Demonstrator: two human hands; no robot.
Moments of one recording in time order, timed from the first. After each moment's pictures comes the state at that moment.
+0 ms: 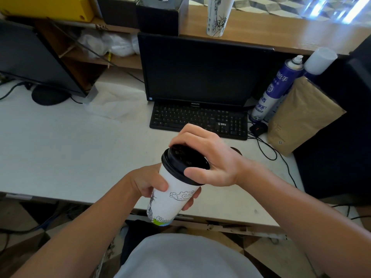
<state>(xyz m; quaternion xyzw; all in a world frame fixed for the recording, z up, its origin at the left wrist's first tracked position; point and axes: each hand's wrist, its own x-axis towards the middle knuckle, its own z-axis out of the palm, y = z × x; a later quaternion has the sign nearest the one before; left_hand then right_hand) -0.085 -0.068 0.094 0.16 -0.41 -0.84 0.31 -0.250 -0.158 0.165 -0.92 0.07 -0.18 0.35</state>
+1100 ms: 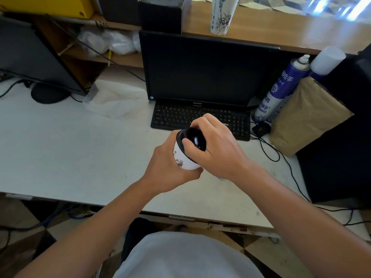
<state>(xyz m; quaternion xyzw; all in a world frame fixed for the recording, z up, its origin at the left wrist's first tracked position) -0.107 -0.074 0.115 0.67 -0.49 -0.33 0.44 -0.235 -0.162 0.158 -0.88 0.33 -0.22 0.24</state>
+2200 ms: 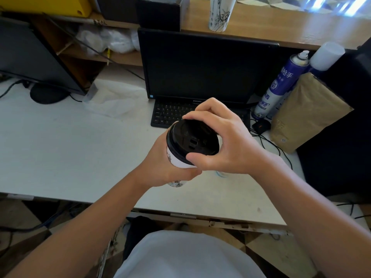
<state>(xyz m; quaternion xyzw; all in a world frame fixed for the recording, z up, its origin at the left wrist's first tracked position) -0.093 -0.074 0.136 0.49 -0.53 -0.43 0.54 -0.252 -0.164 0.190 -0.91 0.19 -0.25 0.29</state>
